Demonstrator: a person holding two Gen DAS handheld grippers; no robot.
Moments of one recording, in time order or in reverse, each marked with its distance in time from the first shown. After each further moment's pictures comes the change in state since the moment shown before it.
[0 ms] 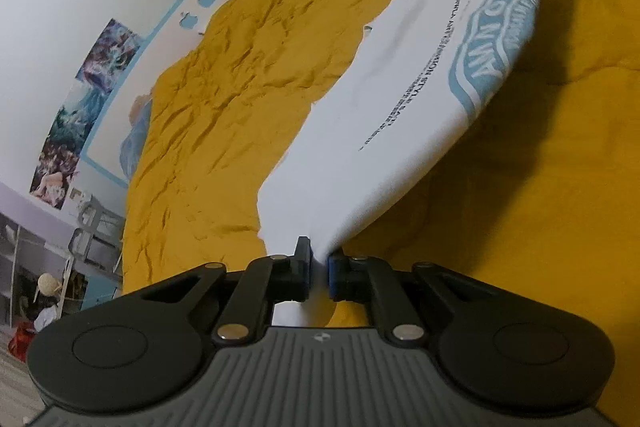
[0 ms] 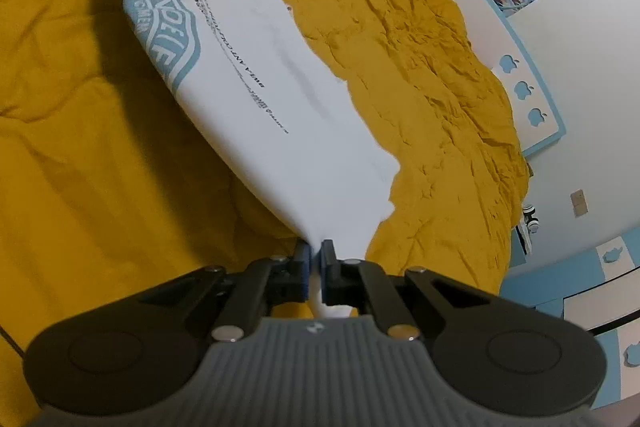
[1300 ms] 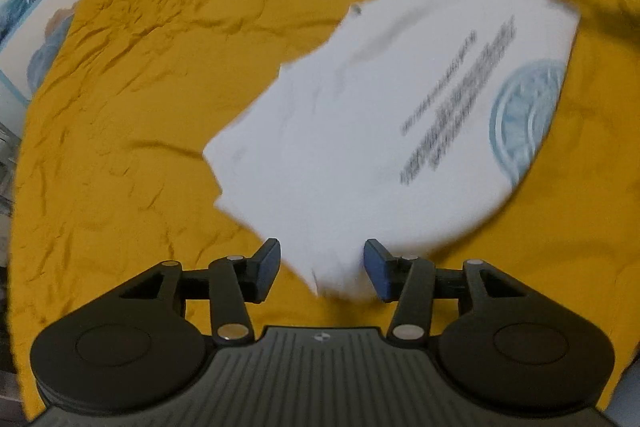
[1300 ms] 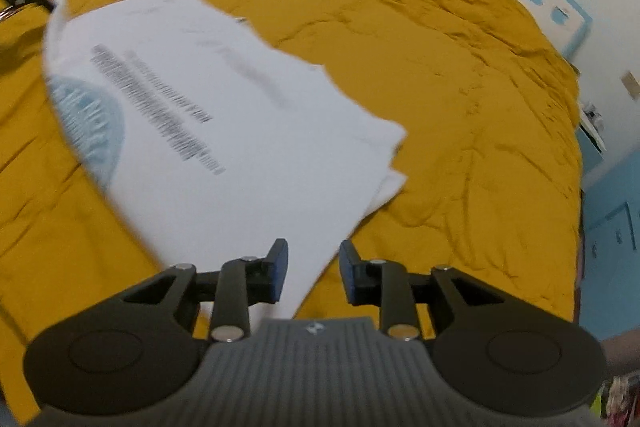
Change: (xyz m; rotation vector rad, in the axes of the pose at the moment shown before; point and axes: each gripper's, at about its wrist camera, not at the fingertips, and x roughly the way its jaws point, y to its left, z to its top) left arm -0.019 0.057 -0.033 -0.231 0.093 -0.417; right arm -0.053 -0.023 -0.051 0.404 0.036 0.227
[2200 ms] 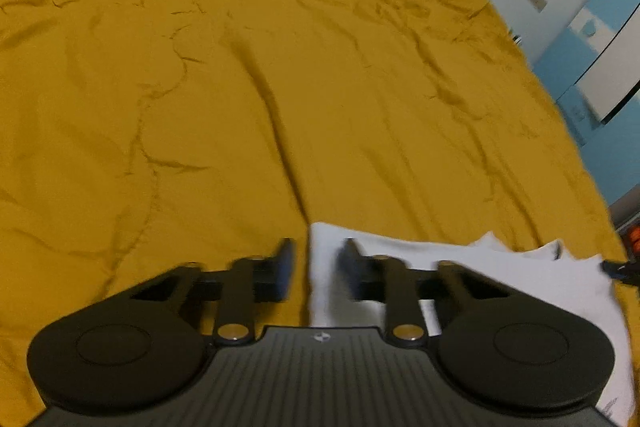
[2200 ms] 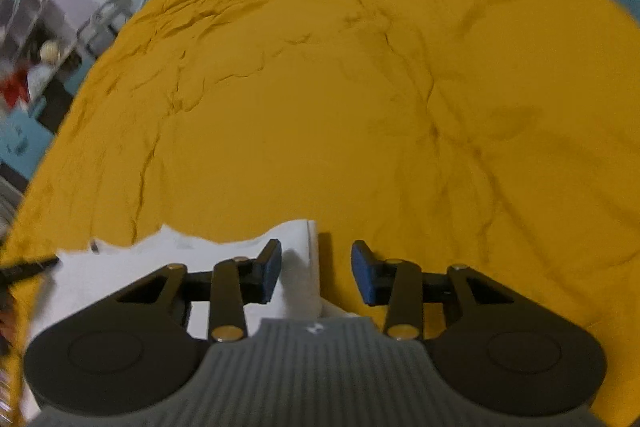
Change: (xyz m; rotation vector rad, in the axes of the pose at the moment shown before) left arm 0.176 0.162 0.002 -1.014 -0.188 -0.097; right arm 0.200 -0.154 0.042 0.923 -0.030 0.257
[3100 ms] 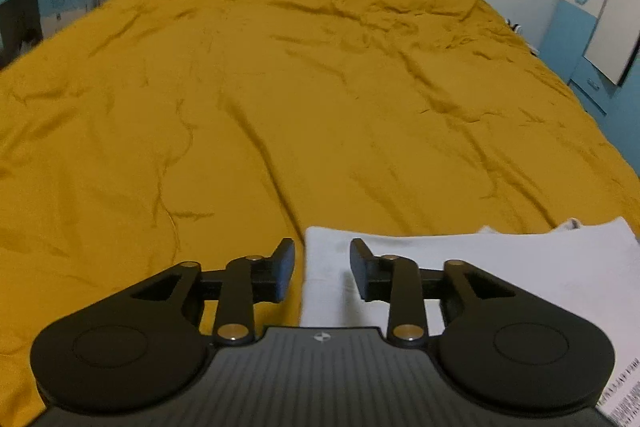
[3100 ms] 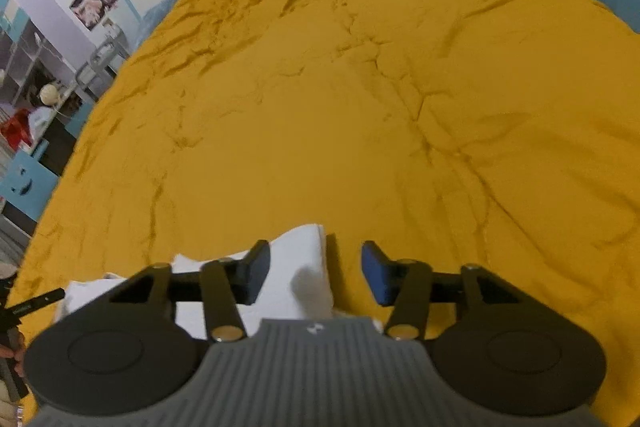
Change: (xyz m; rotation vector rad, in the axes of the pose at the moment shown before) left arm -0.036 -0.053 -0.016 0.208 -0.103 0.175; right arm -0.037 0.006 -0.013 0.036 -0.100 -0.008
